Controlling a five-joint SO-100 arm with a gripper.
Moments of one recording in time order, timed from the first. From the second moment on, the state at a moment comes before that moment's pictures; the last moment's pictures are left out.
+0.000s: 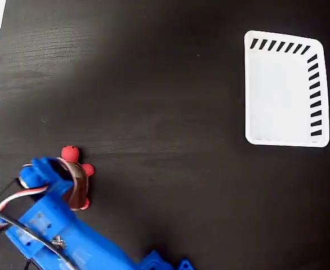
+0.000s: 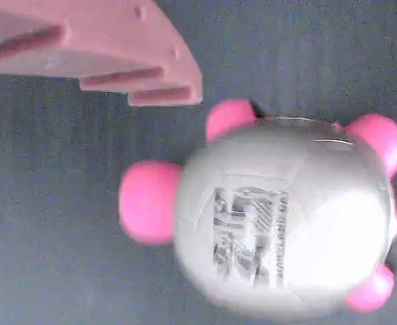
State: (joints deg) arm -35.9 95.4 93.1 98.6 -51.2
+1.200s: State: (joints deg) arm -34.3 102.0 114.7 81.1 -47.0
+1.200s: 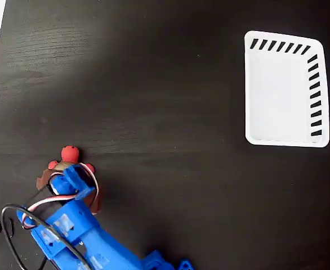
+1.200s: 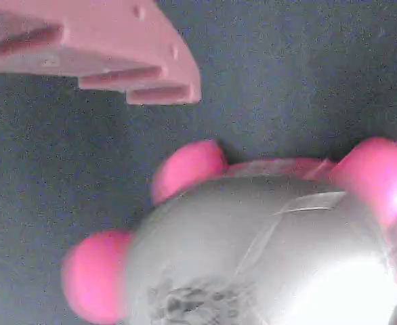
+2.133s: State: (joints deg) arm -36.7 97.3 116.8 74.2 -47.0
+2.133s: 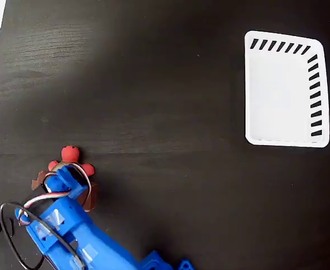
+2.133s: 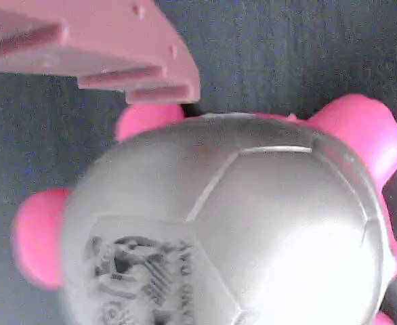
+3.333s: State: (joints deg) arm -36.4 92.0 118.6 66.4 -47.0
